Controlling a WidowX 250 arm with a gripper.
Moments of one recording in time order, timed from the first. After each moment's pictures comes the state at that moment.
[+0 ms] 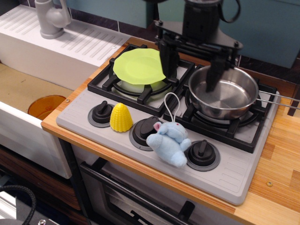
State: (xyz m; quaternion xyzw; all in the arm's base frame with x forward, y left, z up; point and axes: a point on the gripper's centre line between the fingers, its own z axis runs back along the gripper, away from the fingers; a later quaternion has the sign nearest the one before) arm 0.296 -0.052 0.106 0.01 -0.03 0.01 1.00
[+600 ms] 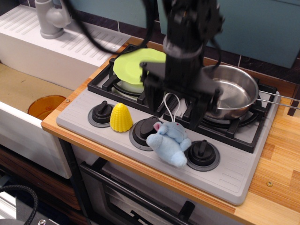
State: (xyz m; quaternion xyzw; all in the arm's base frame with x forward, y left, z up) arm 0.266 -0.051 0.063 0.02 -0.08 0.01 1.00
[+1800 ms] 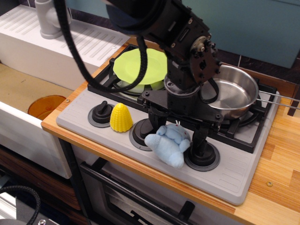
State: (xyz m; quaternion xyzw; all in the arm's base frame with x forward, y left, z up) arm 0.265 -0.062 0.032 0.02 -0.11 0.03 0.99
